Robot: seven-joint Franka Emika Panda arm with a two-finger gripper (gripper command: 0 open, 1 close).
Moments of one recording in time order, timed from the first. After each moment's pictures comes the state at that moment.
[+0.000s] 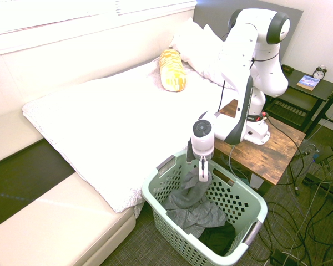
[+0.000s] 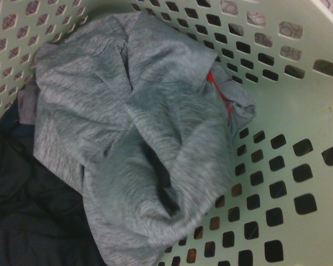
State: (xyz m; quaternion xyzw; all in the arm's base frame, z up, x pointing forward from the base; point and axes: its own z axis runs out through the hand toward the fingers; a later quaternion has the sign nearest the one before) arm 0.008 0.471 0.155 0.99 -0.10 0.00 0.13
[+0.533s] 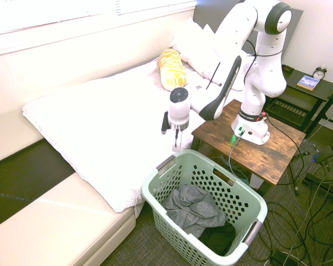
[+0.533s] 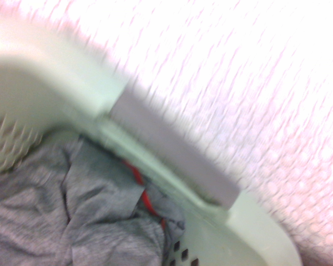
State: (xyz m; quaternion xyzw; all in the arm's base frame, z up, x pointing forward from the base) arm 0.175 0.462 0.241 0.99 -0.11 0.06 0.09
